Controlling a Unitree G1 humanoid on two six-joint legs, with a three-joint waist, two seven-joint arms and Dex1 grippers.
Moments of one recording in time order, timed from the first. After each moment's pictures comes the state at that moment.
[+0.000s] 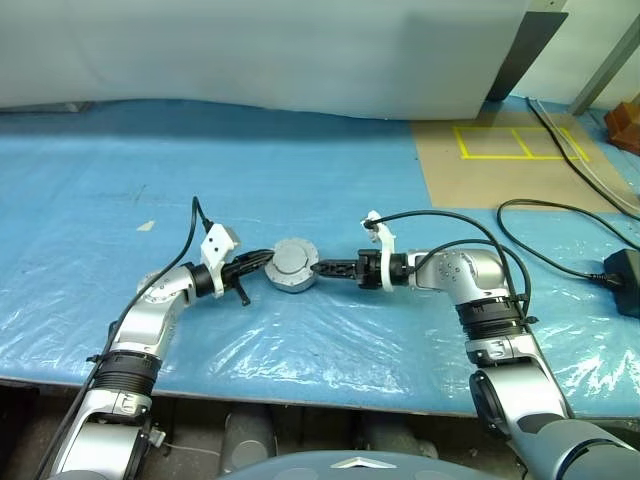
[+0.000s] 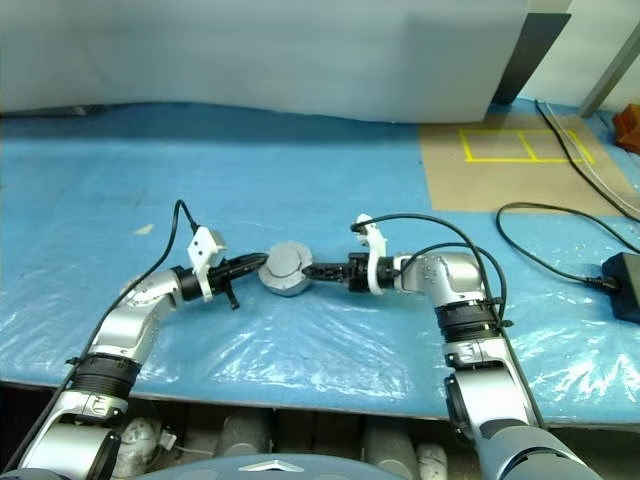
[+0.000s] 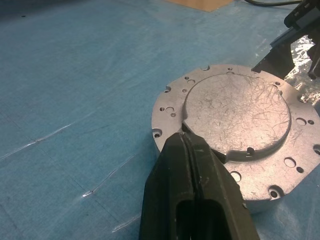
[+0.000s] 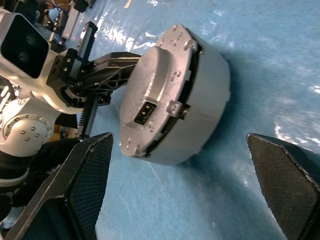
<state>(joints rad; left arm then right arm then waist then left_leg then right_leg) -0.31 0.43 -0.04 0.27 -0.26 0.06 -0.95 -0.61 -0.27 0.03 0.24 0.58 1.20 0.76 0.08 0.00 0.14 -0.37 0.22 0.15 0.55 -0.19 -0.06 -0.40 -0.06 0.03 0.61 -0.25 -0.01</state>
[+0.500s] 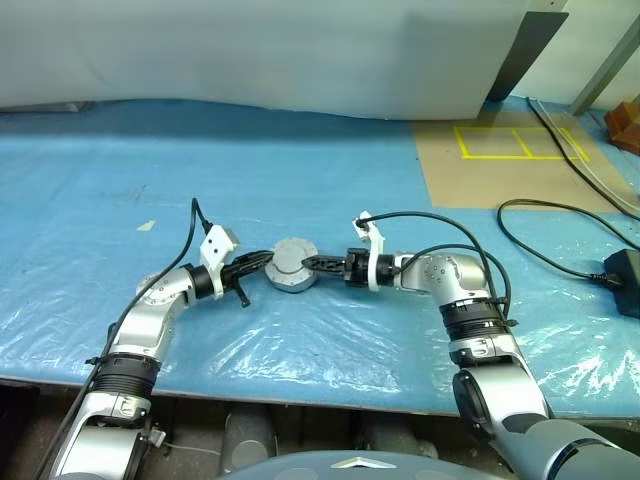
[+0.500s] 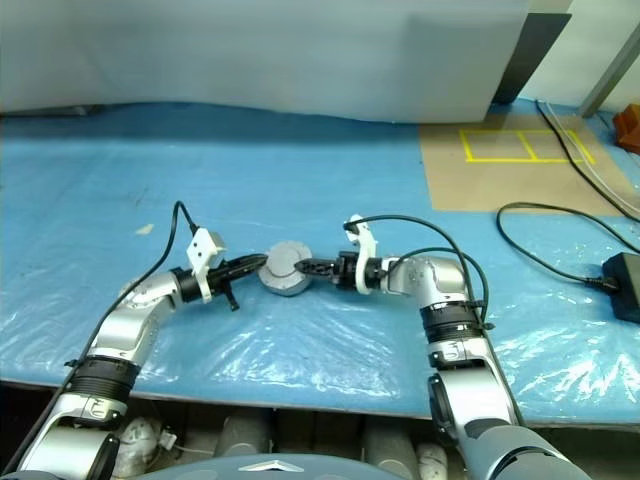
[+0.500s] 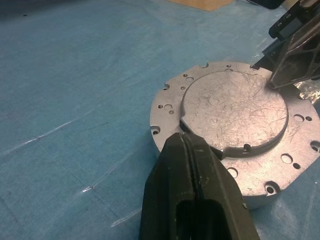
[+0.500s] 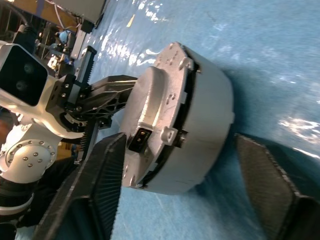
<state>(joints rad) -0.30 0.43 -0.04 0.25 -0.26 0.06 -0.95 -0.62 -0.21 -0.02 0.33 0.58 1.13 0.73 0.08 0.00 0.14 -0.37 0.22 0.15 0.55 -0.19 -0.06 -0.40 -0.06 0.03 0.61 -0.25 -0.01</state>
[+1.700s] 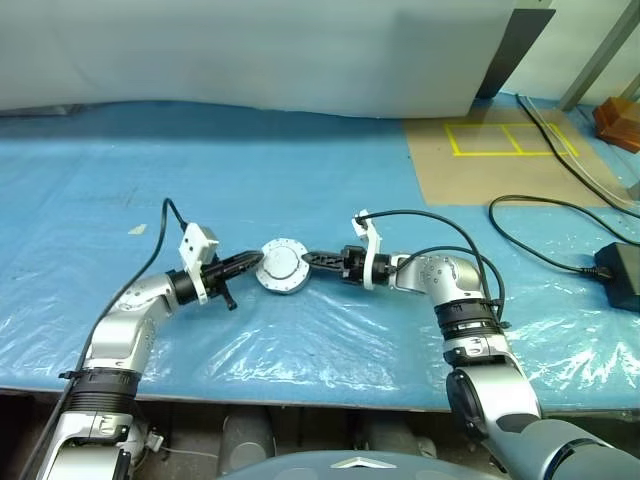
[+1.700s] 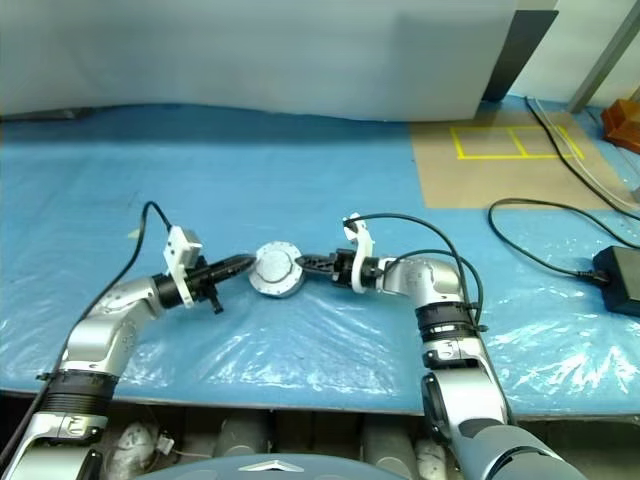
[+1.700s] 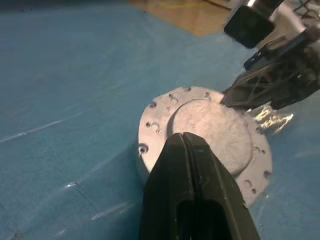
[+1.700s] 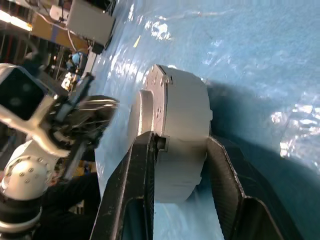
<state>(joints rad) -0.22 0.48 0.09 0.03 -0.47 0.29 -0.96 -0.64 -0.15 -0.06 0.40 0.60 1.11 0.69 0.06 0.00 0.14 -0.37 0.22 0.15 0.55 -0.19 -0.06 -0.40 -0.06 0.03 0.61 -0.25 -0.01</state>
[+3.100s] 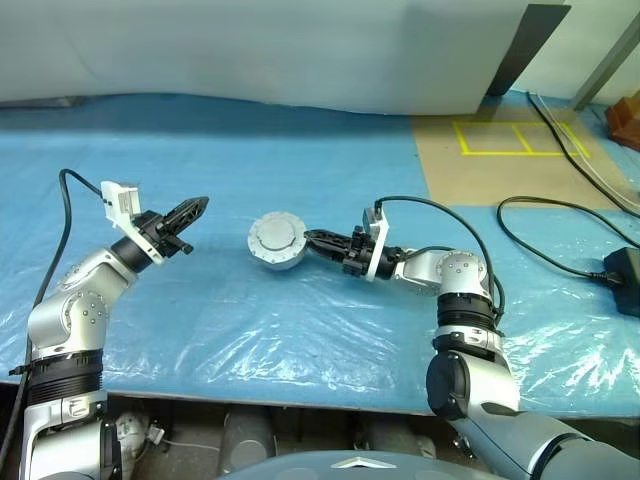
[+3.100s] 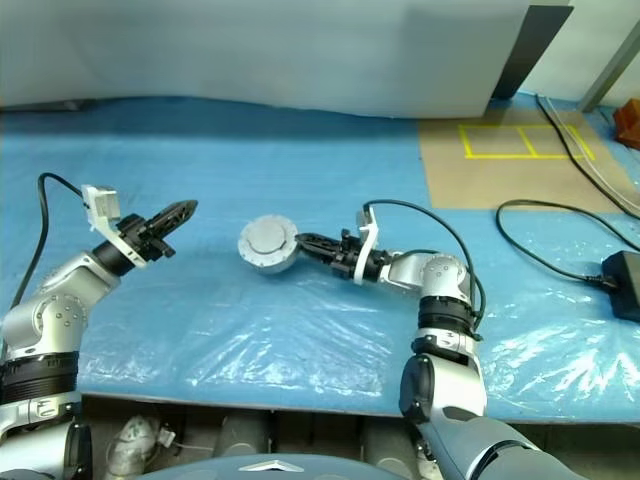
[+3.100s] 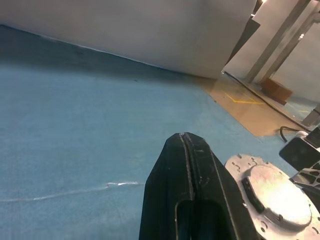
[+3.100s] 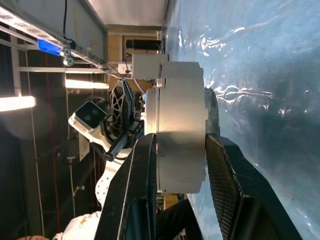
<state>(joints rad) -0.30 0.52 0.36 0.04 -0.74 0.55 -0.76 -0.69 -0.02 -0.47 0.44 0.85 1.43 0.47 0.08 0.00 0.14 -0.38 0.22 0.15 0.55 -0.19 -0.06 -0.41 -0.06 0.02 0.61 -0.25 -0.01</state>
